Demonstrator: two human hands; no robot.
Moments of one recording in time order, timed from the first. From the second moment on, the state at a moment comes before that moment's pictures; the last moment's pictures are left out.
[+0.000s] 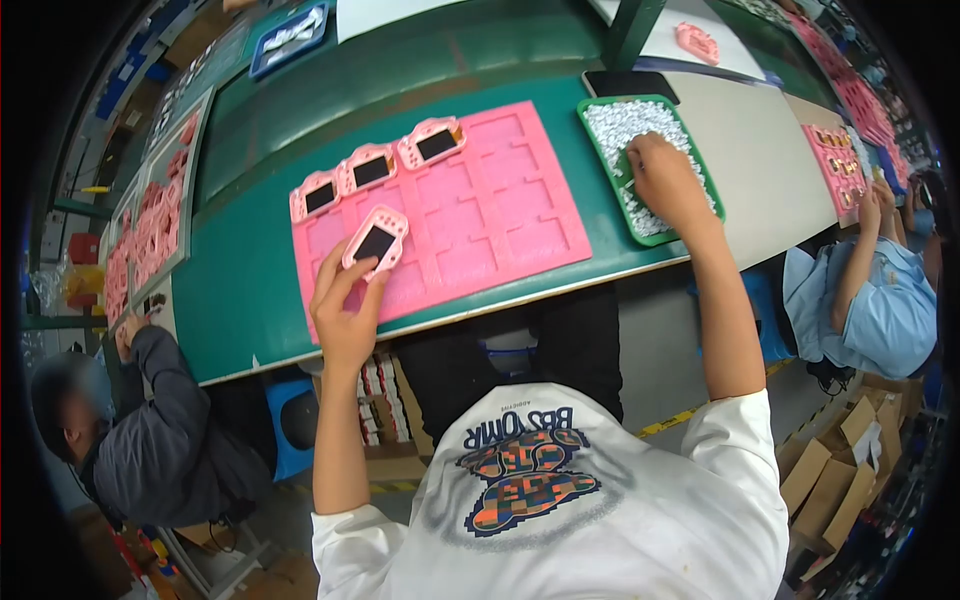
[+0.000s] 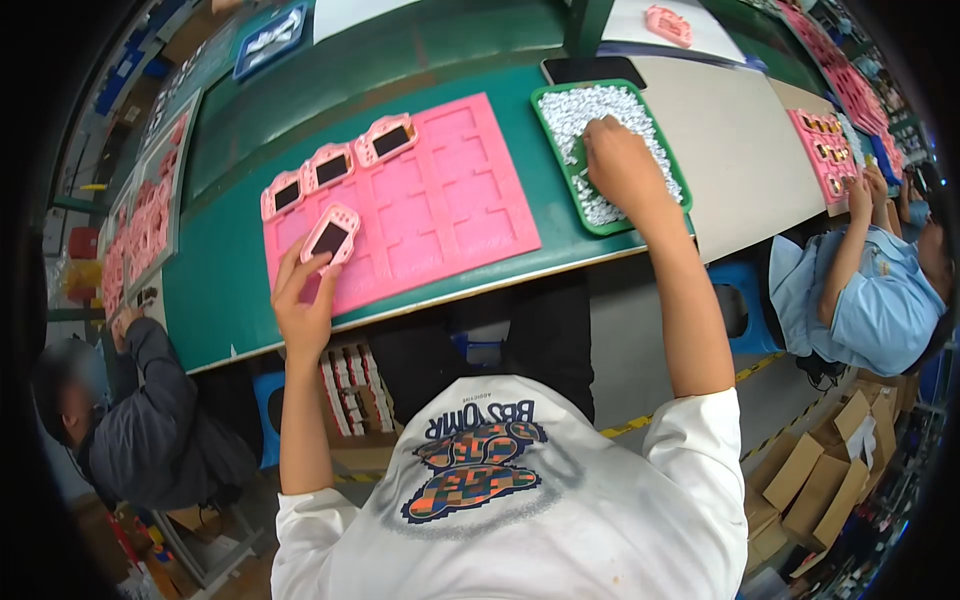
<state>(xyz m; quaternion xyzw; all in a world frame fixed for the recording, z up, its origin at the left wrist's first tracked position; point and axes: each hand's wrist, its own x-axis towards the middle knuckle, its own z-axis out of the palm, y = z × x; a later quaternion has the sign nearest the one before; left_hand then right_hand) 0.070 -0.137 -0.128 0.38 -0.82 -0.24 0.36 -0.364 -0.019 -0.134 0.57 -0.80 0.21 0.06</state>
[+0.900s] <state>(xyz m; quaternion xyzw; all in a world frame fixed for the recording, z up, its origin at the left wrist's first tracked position) 0.068 -0.128 -0.117 0.33 -0.84 -0.22 0.38 -0.369 -0.014 -0.105 0.61 -0.74 0.27 -0.01</state>
